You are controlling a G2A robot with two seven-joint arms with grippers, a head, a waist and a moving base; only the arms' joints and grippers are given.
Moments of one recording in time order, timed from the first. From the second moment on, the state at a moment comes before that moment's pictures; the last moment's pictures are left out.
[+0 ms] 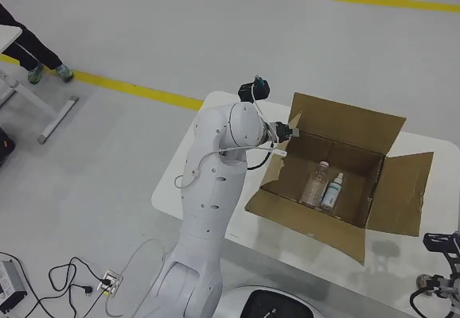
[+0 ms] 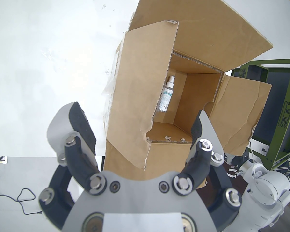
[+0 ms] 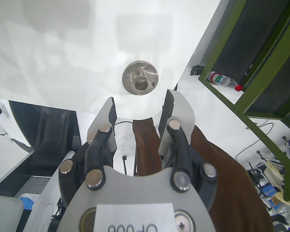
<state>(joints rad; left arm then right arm) 0.66 -1.73 -1.53 -1.59 1.42 0.28 -1.54 -1.31 -1.14 1.57 -1.75 -1.27 -0.07 1.52</state>
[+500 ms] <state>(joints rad) 0.66 -1.73 -1.53 -1.59 1.42 0.28 -1.54 -1.29 -1.14 1.55 -1.64 -1.27 -0.02 1.45</state>
